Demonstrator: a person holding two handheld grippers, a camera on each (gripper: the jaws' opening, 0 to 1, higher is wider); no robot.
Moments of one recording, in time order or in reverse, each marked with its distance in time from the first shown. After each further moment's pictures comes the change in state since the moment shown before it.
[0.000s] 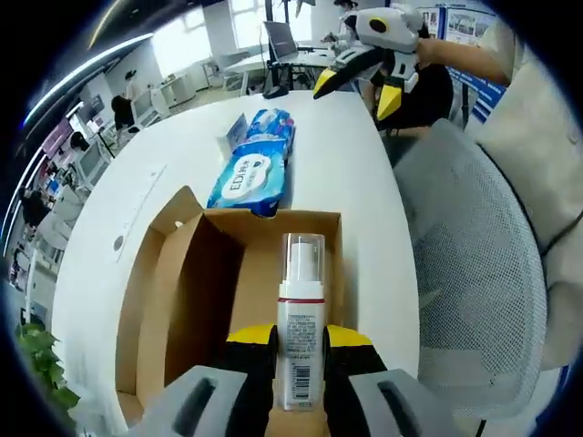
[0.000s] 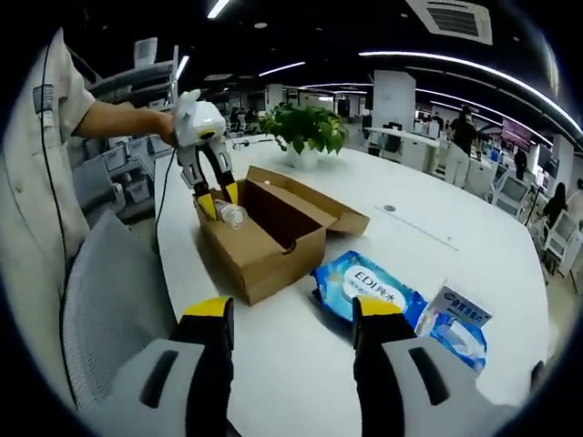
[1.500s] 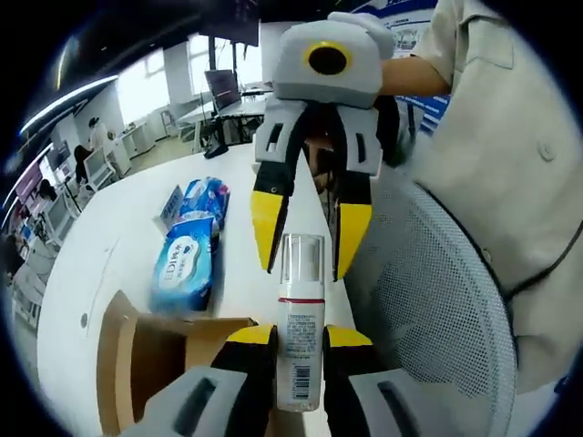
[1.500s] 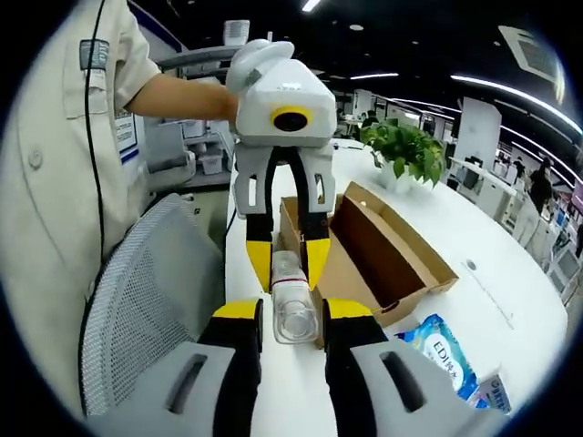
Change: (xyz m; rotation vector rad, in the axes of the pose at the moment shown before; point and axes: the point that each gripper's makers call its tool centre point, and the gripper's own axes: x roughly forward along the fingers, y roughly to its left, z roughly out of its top) left arm 0.009 -0.081 0.078 0.165 -0.225 -0.173; right arm 0.043 0.101 0.032 -0.281 0.003 0.324
